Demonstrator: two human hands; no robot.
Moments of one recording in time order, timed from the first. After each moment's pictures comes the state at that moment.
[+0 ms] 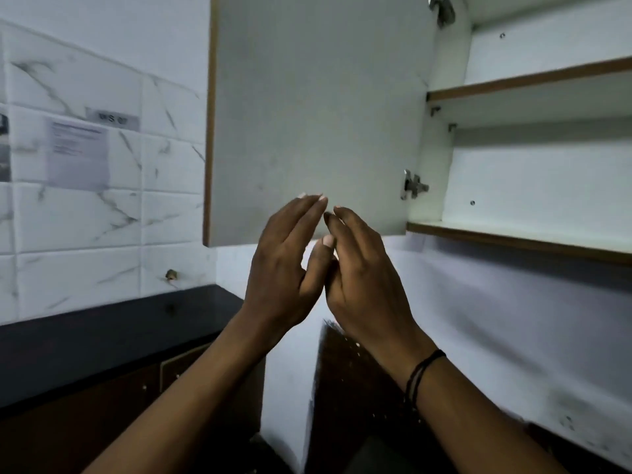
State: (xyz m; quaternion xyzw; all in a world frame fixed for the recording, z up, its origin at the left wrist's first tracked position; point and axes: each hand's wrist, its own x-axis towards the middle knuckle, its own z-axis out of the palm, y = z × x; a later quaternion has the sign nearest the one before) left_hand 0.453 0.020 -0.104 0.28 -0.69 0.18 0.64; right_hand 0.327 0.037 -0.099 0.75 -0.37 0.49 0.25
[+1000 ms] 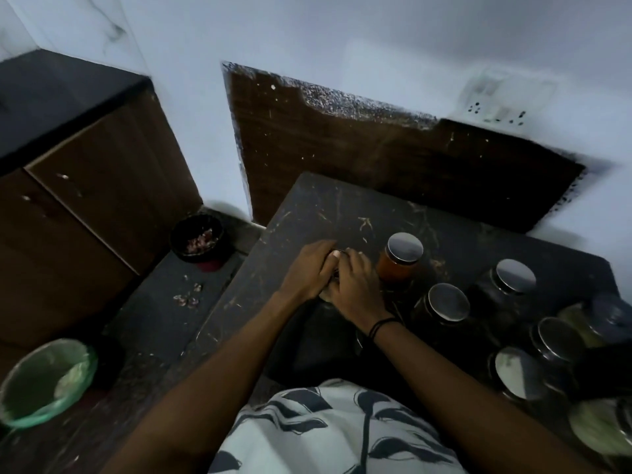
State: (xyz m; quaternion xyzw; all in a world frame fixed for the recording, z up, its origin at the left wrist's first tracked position) left_hand 0.327 0.019 -0.554 0.35 -0.85 -0.32 0.23; right_hand 0.219 0.106 -0.549 0.62 -0.77 0.14 -0.08
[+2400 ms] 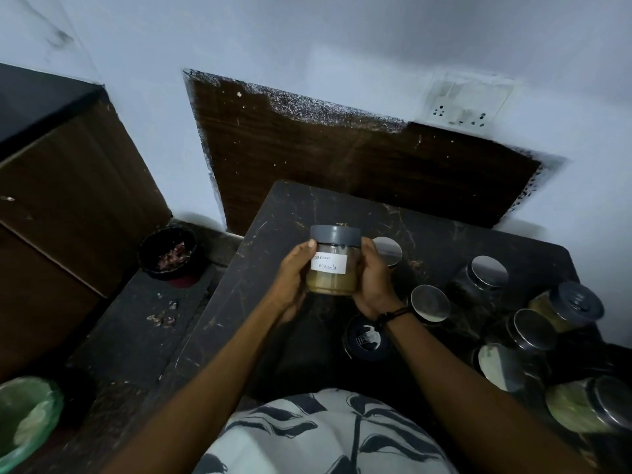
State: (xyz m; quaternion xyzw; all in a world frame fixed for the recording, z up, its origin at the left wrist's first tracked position) left_hand 0.322 0.032 -0.517 0.31 -0.43 -0.80 0.29; right_hand 0.187 0.097 -0.510 0.19 -0.51 0.69 -0.48
